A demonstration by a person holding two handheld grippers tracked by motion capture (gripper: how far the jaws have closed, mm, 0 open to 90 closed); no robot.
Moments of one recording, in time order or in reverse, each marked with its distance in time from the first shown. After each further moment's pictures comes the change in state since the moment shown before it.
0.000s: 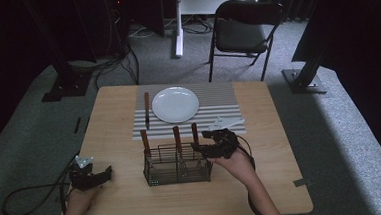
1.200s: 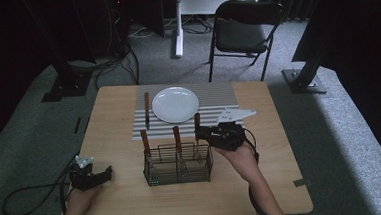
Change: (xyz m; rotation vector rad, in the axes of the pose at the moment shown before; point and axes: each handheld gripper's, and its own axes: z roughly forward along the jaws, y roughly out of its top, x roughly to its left) left arm 0.000 0.000 0.000 0.000 0.000 -0.001; right arm 0.005 0.030 -0.037 -0.119 0.052 -0.019
